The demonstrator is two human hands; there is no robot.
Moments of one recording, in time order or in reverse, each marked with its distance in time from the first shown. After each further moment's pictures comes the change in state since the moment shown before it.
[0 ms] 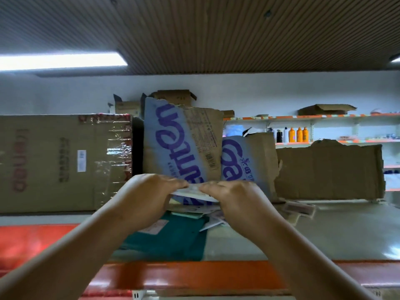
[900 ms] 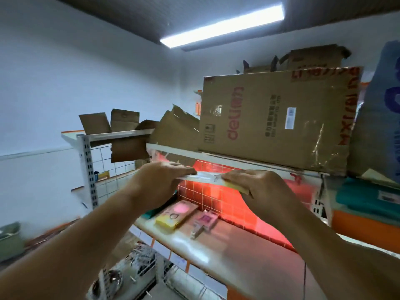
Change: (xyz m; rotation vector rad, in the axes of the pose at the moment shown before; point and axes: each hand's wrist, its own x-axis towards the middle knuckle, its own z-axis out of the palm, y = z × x) left_hand -0.373 -0.296 -0.143 0.158 -0.099 -0.394; right_hand 0.153 -0.391 0.161 0.612 0.100 -0.298
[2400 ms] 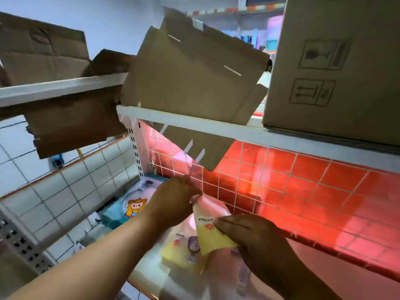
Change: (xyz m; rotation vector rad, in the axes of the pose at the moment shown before) left_hand 0.109 -0.304 0.348 -0.076 -0.407 -0.053; right_hand 0.088 0.119 0.391 0.079 -0.206 0.130
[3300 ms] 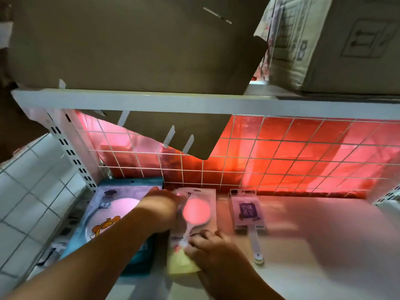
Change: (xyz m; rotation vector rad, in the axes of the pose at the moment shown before) left_hand 0.064 -0.067 0.073 0.214 -0.651 0.351; right_hand 0.031 -0.061 0.143 -0.211 -0.480 0.442
